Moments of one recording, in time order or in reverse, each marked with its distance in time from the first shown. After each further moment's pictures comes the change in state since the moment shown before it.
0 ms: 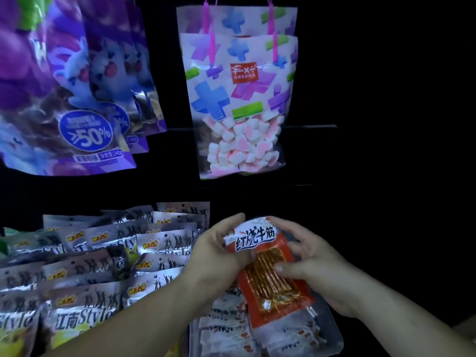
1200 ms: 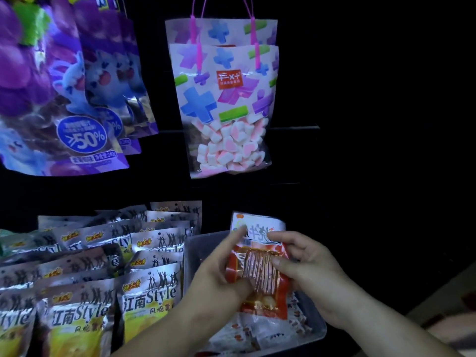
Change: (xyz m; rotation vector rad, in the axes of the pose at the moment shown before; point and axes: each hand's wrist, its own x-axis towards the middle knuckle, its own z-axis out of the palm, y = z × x) left_hand -0.056 0.007 0.025 0.019 -0.145 -0.015; right_hand -0.032 0.004 0.005 0.131 0.186 0.017
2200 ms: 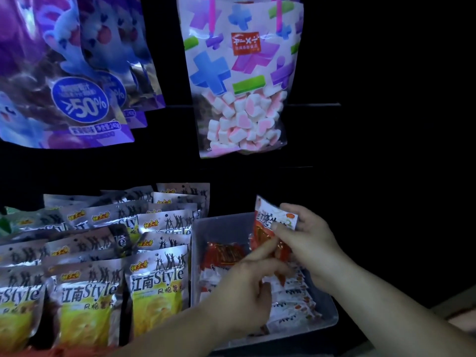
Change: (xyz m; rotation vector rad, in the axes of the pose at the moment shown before) left_hand 0.018 -0.054 -0.001 0.654 -0.211 0.351; right_hand 0.040 0.014 0.021 -0.068 0.147 -0.067
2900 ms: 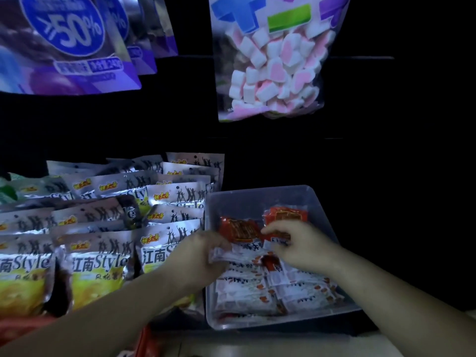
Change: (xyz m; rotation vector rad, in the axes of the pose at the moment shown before) left_hand -0.033 -0.113 -0.056 0.339 0.009 -0.347; right_hand 0.021 0.057 0.028 -0.918 -0.421 -0.080
